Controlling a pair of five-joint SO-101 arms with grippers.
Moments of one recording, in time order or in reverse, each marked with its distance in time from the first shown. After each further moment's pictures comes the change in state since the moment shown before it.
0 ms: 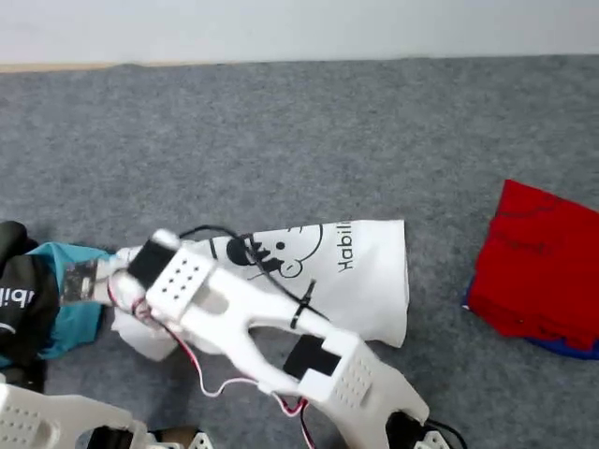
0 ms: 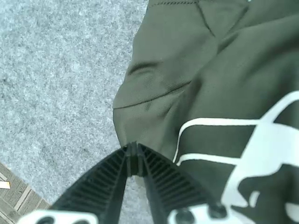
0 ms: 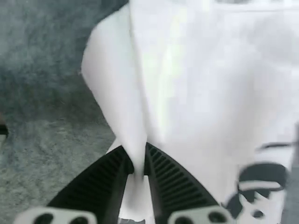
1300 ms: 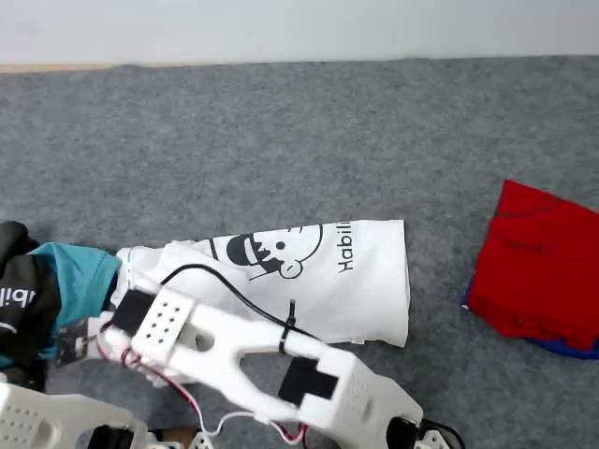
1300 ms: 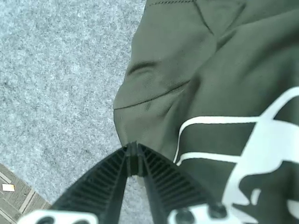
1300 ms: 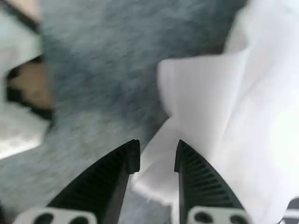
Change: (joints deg) left arm 0.0 0.0 0.0 0.0 -1.5; right arm -7.8 -1.8 12.3 -4.4 1.3
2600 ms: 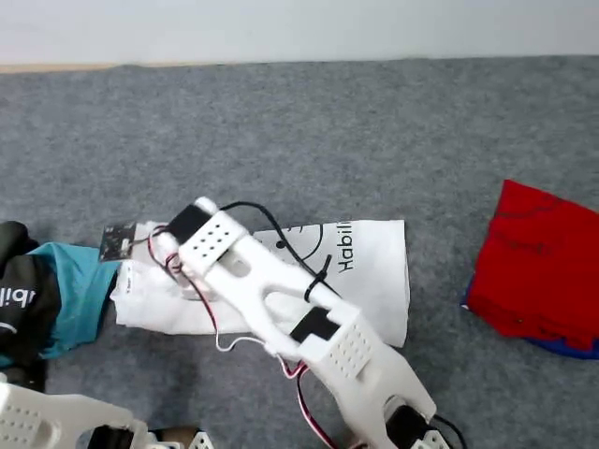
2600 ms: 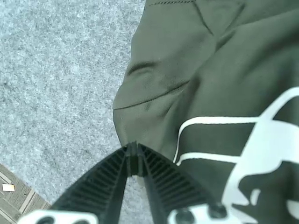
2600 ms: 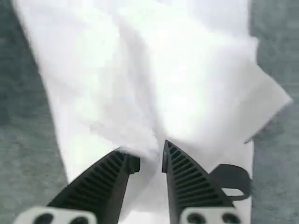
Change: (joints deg) left arm 0.0 0.0 0.0 0.0 0.0; right arm 18.2 9.1 -12.3 -4.3 6.9
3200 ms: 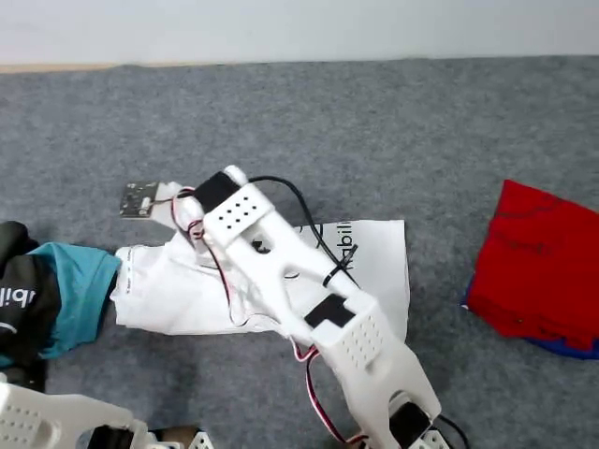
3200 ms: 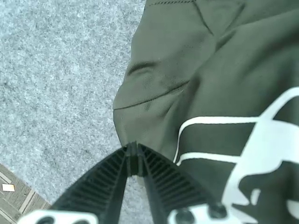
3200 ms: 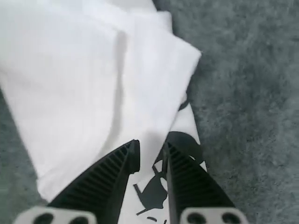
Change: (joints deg) left arm 0.0 0.0 0.0 0.0 0.0; right arm 5.2 -1.3 -6.8 3.8 0.1
